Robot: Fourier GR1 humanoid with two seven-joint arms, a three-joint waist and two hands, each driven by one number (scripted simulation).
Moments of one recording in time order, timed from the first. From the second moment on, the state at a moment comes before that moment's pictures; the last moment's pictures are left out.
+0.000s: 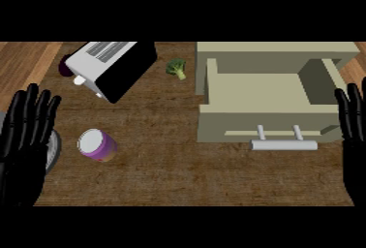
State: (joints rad) left arm 0.05 0.10 -0.01 -2.10 0.02 -0.01 0.01; right arm 0.01 -0.07 -0.04 -2.10 0.01 -0.03 -0.02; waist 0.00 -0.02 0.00
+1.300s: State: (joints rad) left arm 0.16 0.47 0.39 -1.96 0.62 -0.53 0.24; right arm 0.28 -0.12 -0.26 -2.13 -0.17 0.08 0.11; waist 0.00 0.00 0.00
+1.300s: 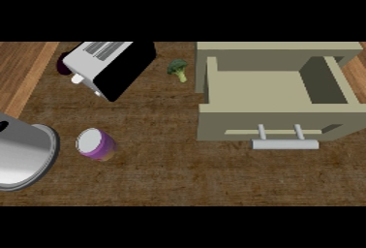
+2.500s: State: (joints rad) left arm 0.04 0.37 0.35 -1.83 0.77 -0.41 0.48; right arm 0.41 -0.11 -0.46 -2.15 -0.35 0.30 0.07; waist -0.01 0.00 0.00
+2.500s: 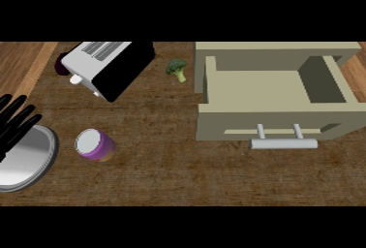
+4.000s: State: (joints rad) left arm -0.09 0.26 0.29 -1.20 0.24 -0.46 -0.09; right arm 0.41 -0.08 -0.66 -2.15 -0.45 0.48 0.13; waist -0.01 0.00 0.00
